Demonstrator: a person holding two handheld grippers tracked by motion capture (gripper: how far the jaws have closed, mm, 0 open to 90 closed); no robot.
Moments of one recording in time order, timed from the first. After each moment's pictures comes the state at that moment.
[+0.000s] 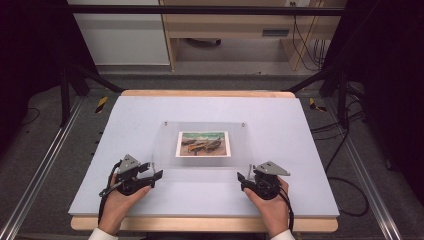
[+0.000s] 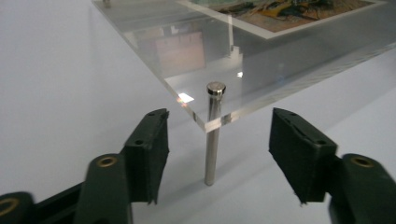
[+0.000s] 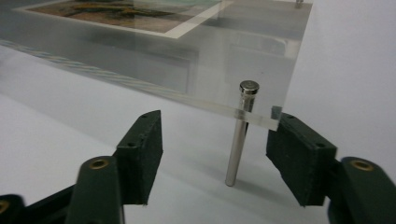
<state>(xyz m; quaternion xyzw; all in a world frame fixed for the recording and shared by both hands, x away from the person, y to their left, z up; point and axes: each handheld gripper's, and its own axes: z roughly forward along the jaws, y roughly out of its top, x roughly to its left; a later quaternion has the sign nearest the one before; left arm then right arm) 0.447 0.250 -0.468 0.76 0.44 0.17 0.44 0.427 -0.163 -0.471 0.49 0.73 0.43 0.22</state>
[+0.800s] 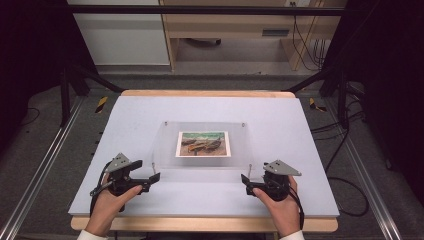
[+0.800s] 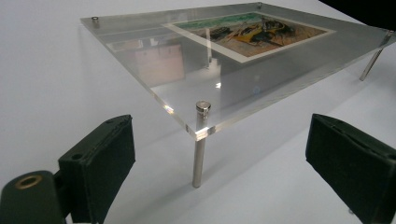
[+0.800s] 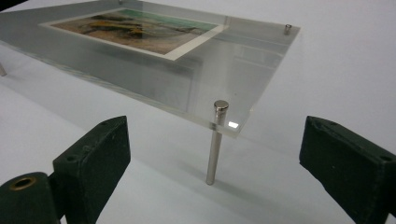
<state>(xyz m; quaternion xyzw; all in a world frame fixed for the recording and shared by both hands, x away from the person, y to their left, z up) 0.442 0.264 -0.453 0.75 0.42 0.15 0.48 0.421 -0.182 -0.453 0.47 0.73 0.44 0.23</state>
